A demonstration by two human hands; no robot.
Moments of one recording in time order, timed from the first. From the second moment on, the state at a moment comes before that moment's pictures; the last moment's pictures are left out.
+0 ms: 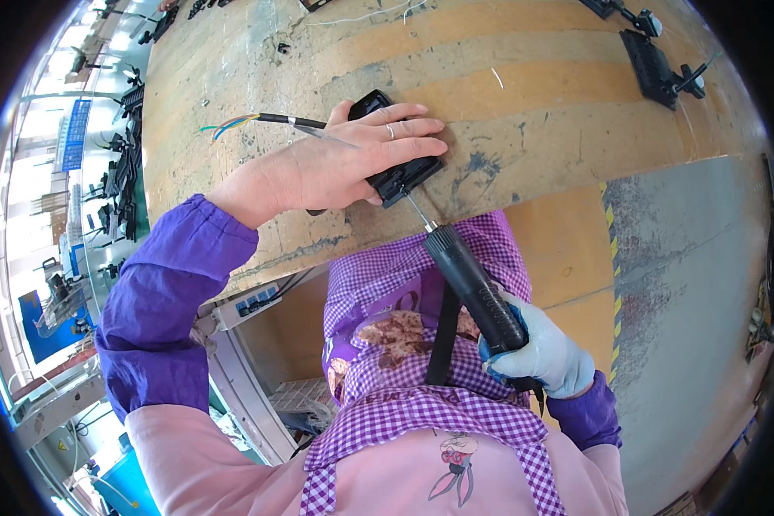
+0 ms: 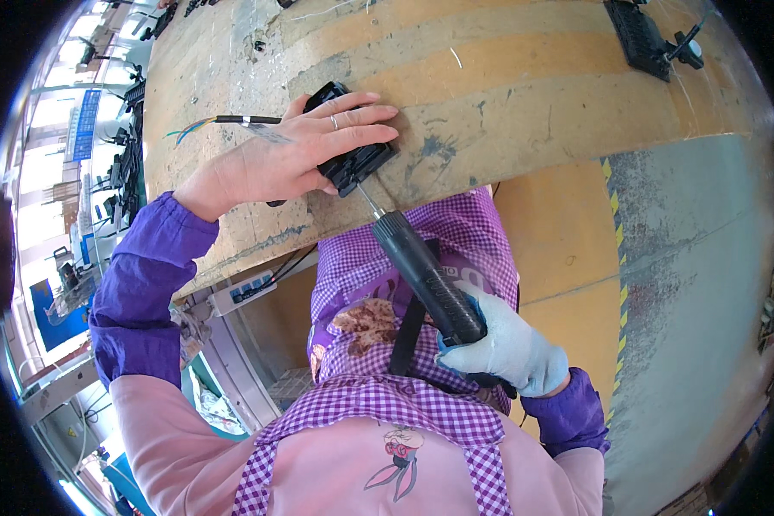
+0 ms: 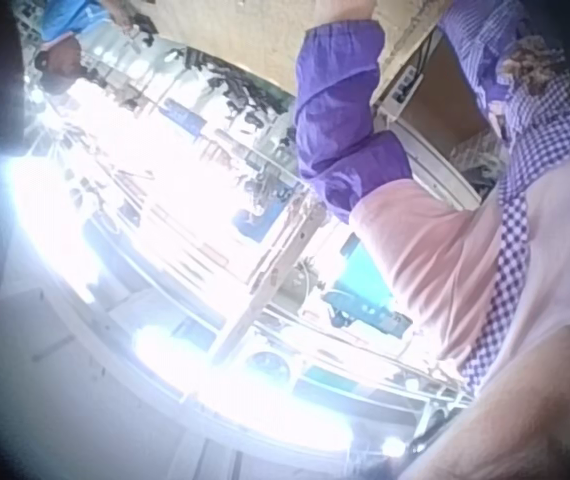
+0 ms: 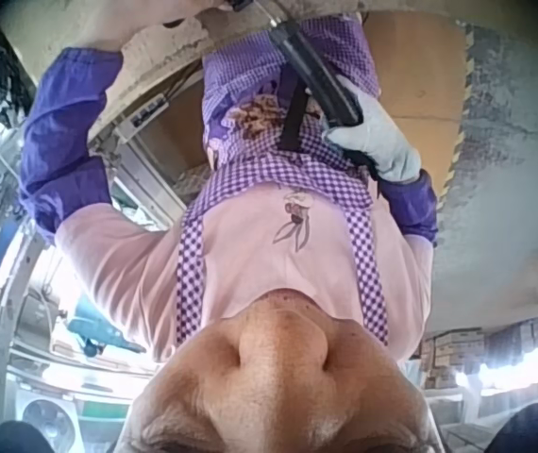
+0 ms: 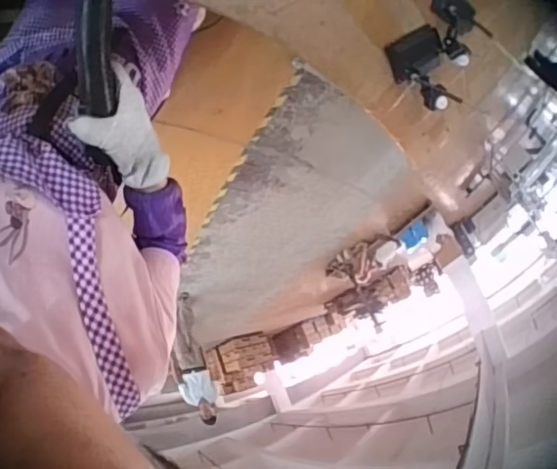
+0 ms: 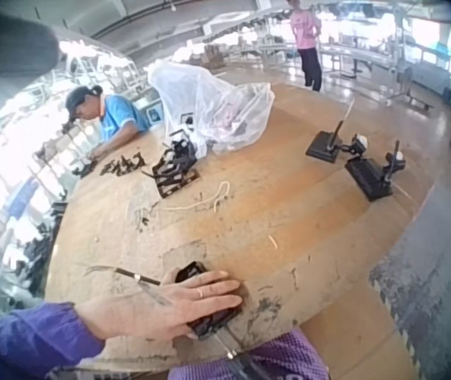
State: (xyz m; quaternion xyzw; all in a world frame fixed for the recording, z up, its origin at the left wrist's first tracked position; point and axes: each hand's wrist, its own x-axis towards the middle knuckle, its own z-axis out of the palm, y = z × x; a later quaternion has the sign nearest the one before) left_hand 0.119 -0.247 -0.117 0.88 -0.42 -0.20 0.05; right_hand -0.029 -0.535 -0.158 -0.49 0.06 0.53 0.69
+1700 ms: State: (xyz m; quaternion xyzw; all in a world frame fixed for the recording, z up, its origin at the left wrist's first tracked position) left_hand 0.120 -0.250 -0.118 0.89 -0.40 -0.22 0.04; right_hand -0.001 -0.558 -0.186 -0.53 0.01 0.52 0.67
